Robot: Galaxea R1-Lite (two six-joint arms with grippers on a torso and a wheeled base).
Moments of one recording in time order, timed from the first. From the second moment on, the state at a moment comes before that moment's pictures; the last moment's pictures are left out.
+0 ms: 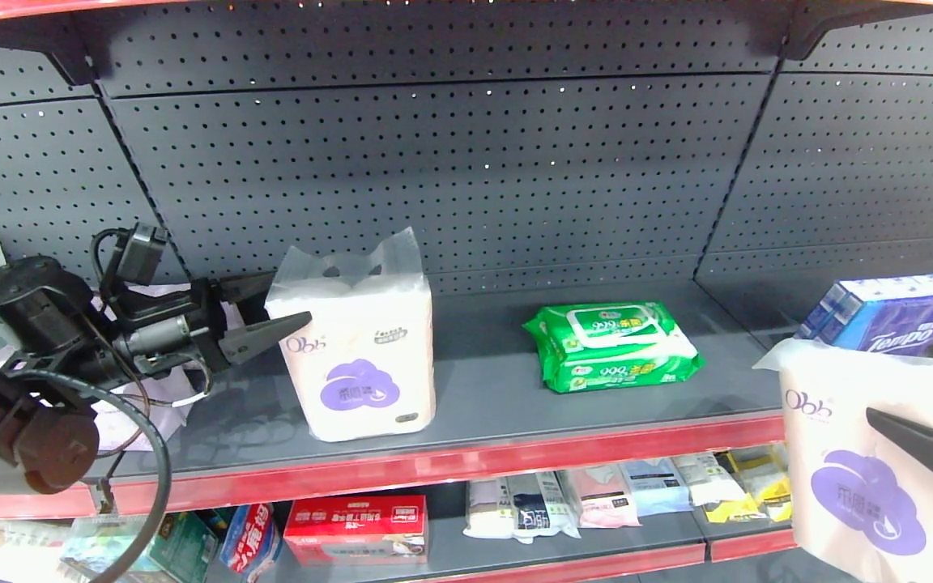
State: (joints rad) left arm 0.07 1.96 -0.59 -1.57 -1.09 -0.20; right arm -0.08 0.98 -0.41 -0.22 0.15 -0.26
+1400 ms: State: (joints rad) left arm 0.21 1.85 -0.60 -1.57 -0.70 -0.16; right arm -0.07 1.02 -0.44 -0.23 0.16 -0.26
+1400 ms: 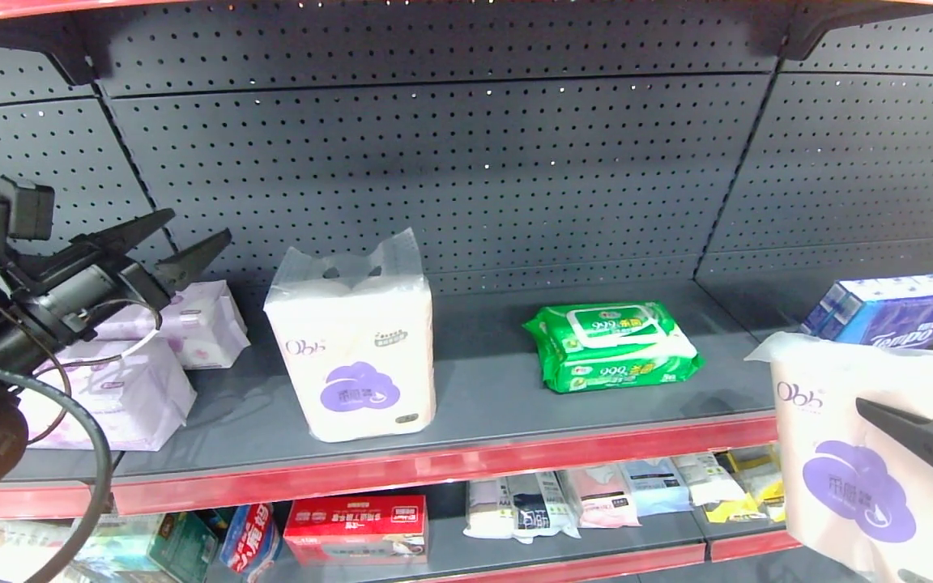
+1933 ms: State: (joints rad) left arm 0.19 1.75 -0.60 -1.22 -0.24 -0.10; right arm -0.07 1.02 -0.44 -0.23 0.16 -0.26
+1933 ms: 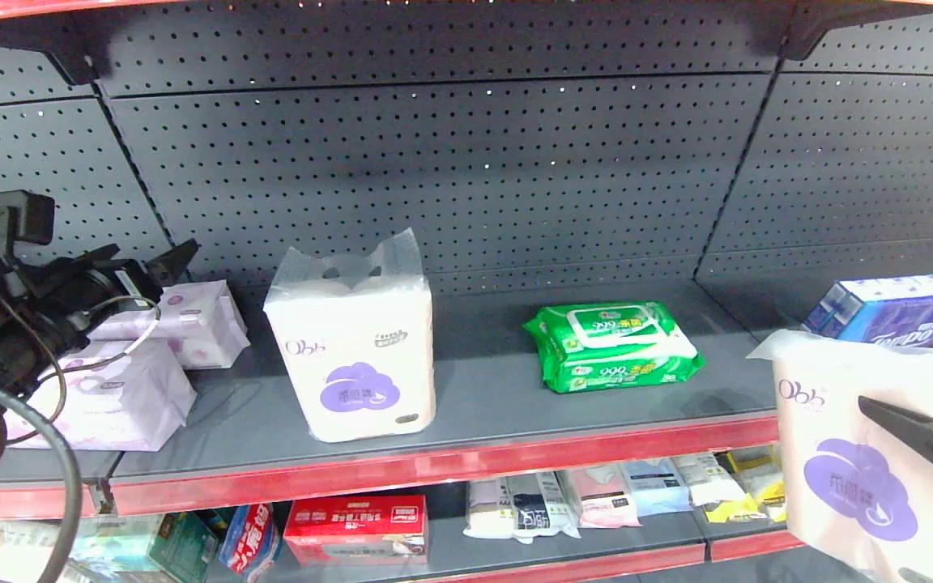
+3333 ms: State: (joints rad) left arm 0.13 0.49 -0.32 0.03 -0.58 0.00; right arm -0.05 0.91 -0.43 -0.23 0.17 -0.28
